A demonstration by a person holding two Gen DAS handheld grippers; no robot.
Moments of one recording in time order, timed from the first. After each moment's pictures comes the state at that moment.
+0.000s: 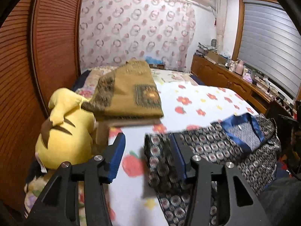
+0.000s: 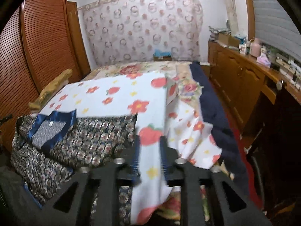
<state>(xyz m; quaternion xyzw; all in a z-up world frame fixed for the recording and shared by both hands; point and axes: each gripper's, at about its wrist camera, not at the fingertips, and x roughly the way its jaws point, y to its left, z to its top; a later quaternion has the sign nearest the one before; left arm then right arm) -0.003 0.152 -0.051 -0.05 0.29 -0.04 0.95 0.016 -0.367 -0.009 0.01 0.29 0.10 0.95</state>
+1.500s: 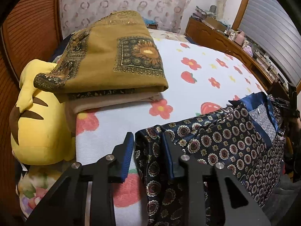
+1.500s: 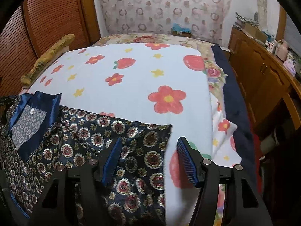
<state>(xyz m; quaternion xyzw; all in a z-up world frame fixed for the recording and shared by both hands) 0.090 0.141 -0.117 -0.05 0.45 -0.09 0.89 0.133 -0.314 -0.047 -0.06 0.39 0.16 0.90</state>
